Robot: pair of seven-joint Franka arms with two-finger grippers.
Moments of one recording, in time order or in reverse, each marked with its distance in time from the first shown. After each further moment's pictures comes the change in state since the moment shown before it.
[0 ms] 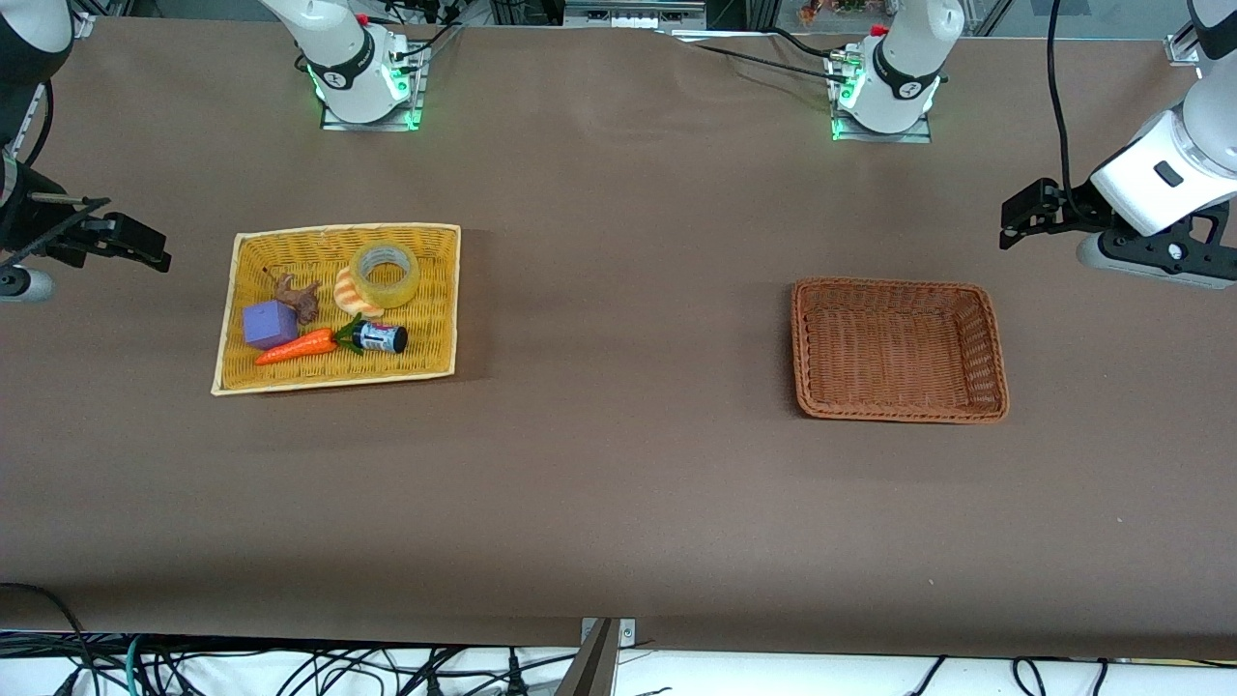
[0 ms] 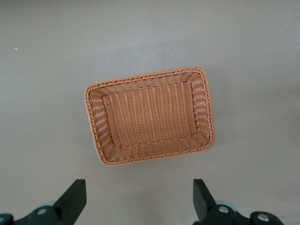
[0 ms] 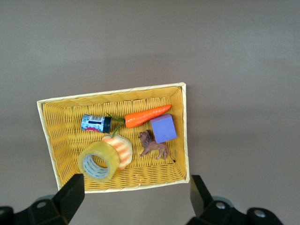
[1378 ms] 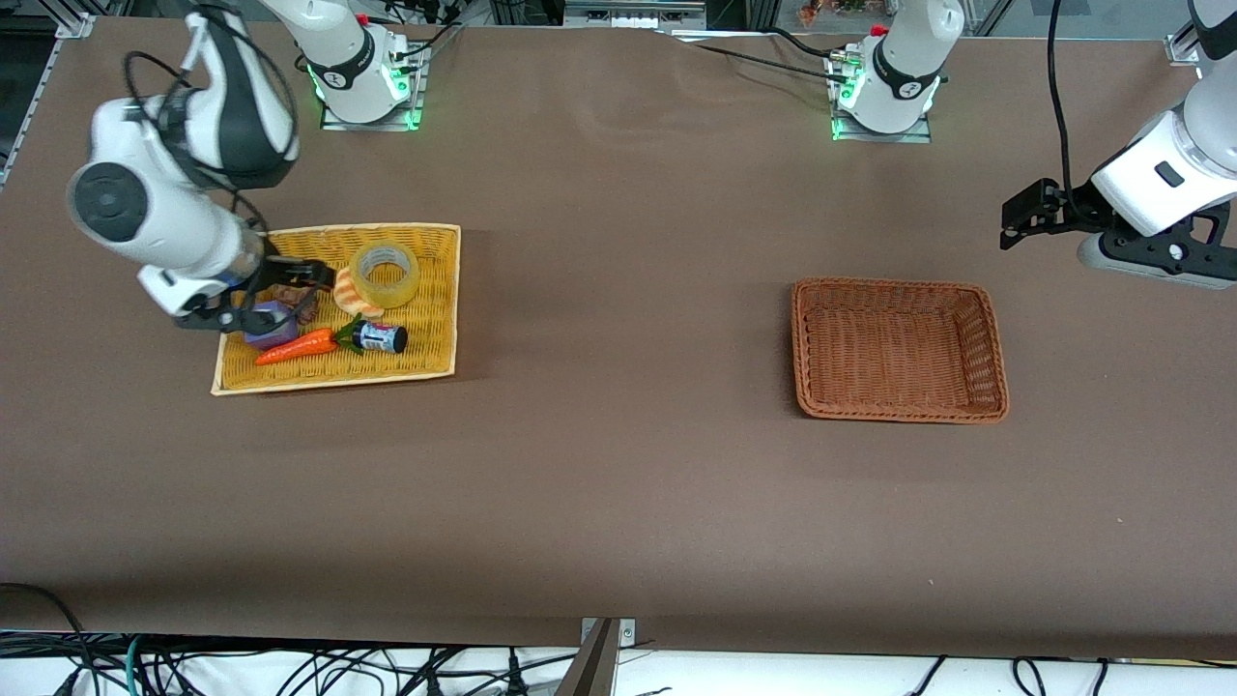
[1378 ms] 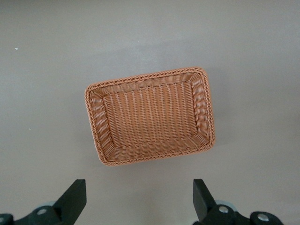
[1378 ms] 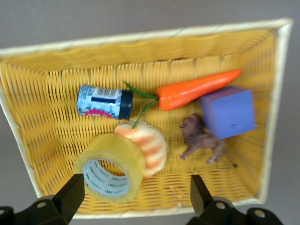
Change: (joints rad) left arm 0.001 0.000 0.000 0.000 0.000 0.000 0.000; right arm 0.012 -0.029 0.145 -0.641 0.001 0.511 0.168
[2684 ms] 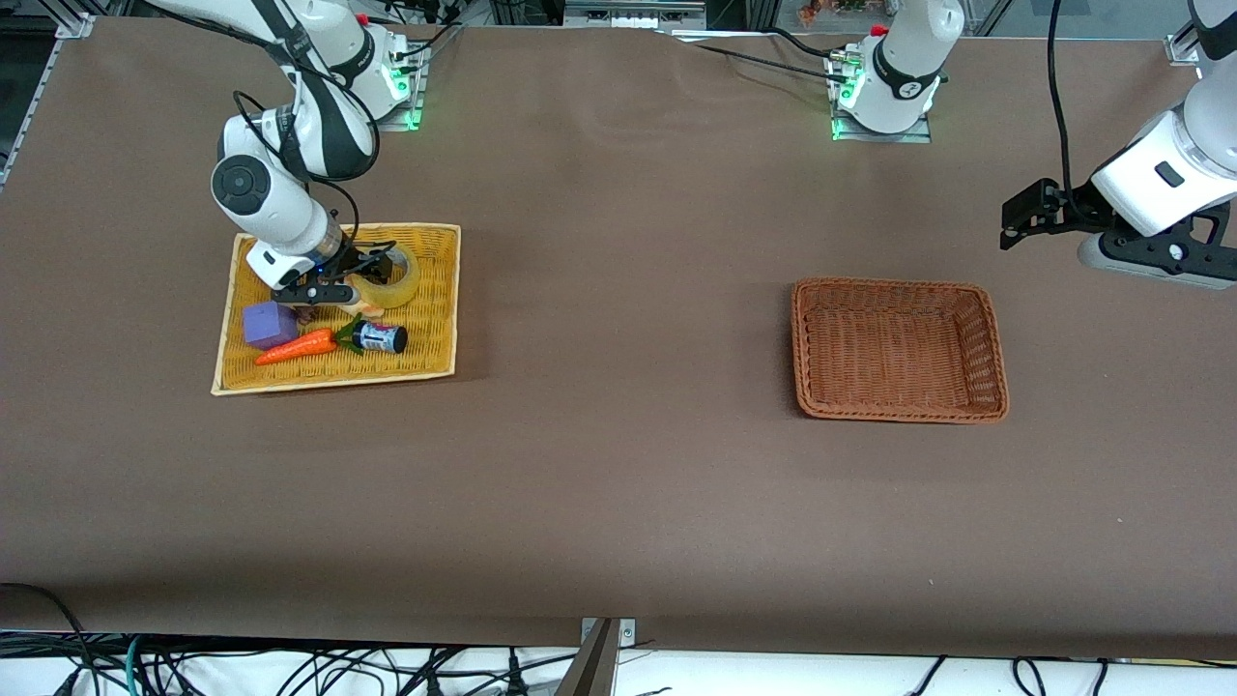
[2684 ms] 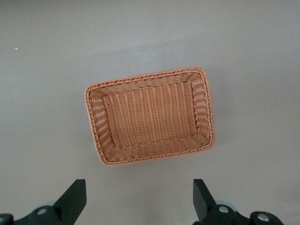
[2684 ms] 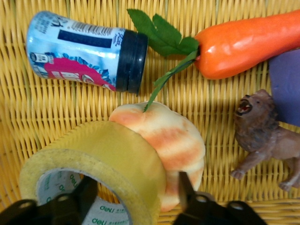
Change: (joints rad) left arm 0.000 0.000 0.000 0.000 0.000 0.000 0.000; right arm -0.002 0.073 0.024 -0.335 0.000 0.477 0.001
